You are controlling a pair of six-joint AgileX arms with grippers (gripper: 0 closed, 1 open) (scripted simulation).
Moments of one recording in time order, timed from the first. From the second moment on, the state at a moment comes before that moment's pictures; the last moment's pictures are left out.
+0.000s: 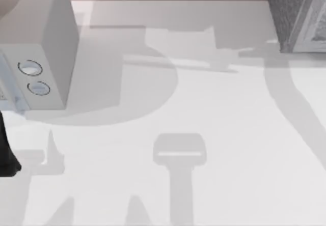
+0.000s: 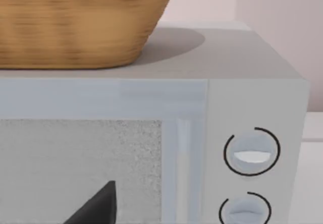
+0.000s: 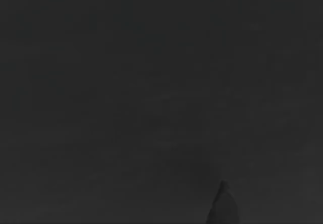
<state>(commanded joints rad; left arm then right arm) 0.00 0.00 0.00 0.00 0.00 0.00 0.43 1.30 1.72 -0.44 0.44 0.02</state>
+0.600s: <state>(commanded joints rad) 0.00 0.00 0.00 0.00 0.00 0.00 0.39 1.33 1.77 -0.43 0.44 0.01</state>
